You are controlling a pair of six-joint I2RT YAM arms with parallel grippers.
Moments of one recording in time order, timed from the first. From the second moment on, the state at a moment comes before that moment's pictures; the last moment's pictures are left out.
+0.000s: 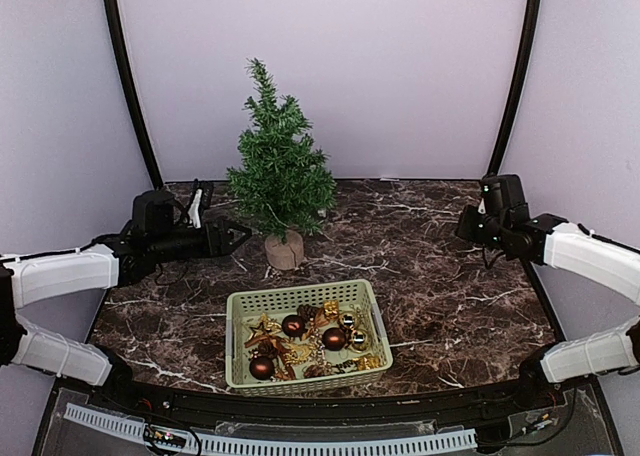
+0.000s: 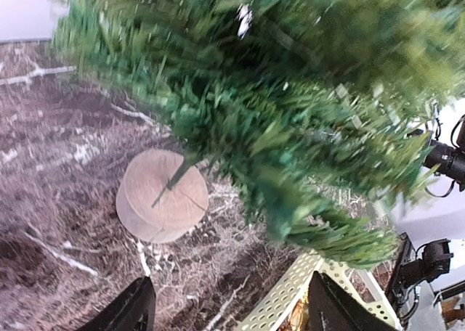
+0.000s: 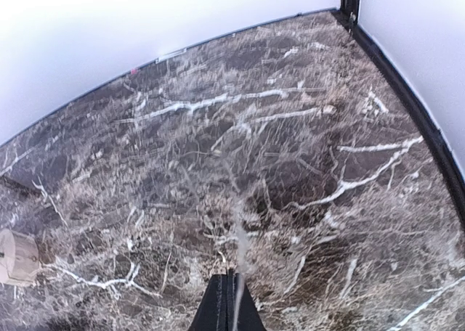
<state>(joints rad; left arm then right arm) -0.45 1.20 0.65 0.15 0.36 -0.46 0.42 1.18 0.77 -0.25 0.31 0.54</state>
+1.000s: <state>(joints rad) -0.87 1.26 0.54 0.57 0.11 -0.52 0.38 0.85 0.96 -0.43 0.29 0.52</state>
